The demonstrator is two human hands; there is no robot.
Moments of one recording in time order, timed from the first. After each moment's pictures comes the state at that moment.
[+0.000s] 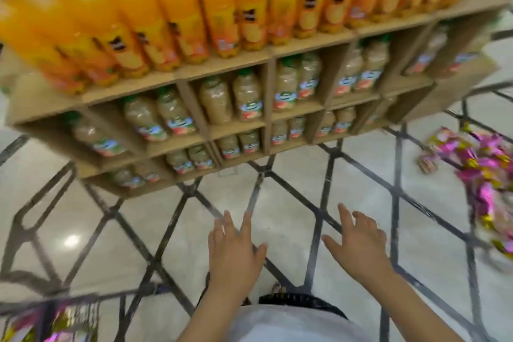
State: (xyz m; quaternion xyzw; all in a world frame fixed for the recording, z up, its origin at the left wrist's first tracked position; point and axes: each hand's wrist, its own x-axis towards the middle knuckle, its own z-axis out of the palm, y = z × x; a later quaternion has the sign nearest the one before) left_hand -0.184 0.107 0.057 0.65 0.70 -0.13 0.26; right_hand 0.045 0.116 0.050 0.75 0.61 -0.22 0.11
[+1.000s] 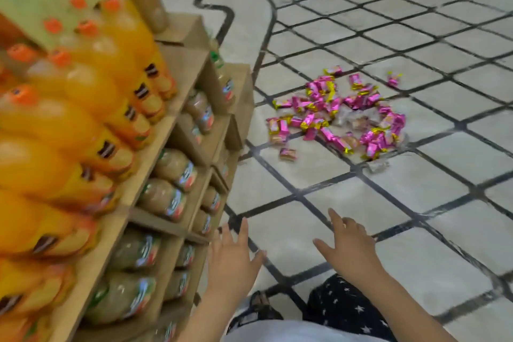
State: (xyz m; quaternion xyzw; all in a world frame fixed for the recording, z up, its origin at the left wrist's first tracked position) left_hand 0.193 0.497 0.053 0.91 0.28 -0.26 0.15; right_hand 0.316 0.297 0.048 0.94 0.16 -0.28 -0.08
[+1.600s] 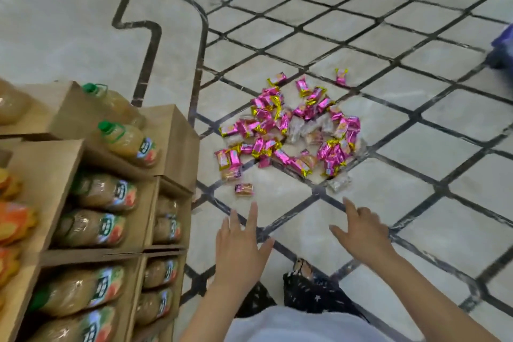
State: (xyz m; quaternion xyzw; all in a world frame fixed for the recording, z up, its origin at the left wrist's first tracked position) left_hand 0.579 0.425 0.056 0.94 0.17 -0.25 0.16; right_hand 0.672 0.194 0.017 0.95 0.02 -0.31 -0.09
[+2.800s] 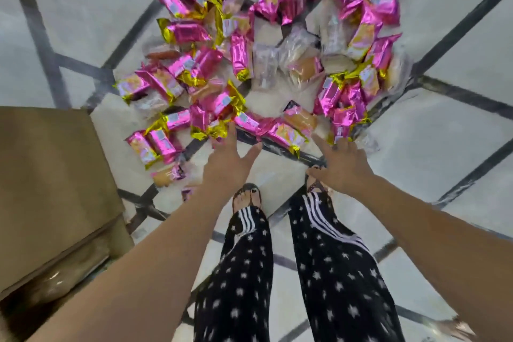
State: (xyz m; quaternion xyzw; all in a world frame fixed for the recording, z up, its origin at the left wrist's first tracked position) left_hand 1.053 0.471 -0.449 0.86 0.19 -0.42 0.23; right_hand 1.063 0.234 -0.468 0.88 0.05 -0.47 -0.02
